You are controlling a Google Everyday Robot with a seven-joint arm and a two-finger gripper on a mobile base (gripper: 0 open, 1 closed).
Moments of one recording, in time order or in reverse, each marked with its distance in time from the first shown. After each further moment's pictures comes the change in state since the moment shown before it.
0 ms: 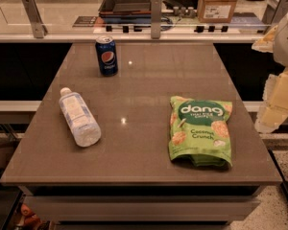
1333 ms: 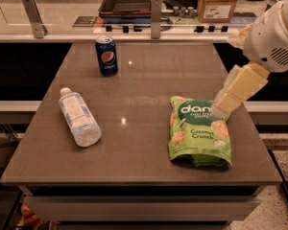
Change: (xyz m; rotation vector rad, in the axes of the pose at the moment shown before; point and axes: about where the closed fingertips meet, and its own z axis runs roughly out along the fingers) arm -0.059 -0.019 0.024 0.040 -0.280 0.104
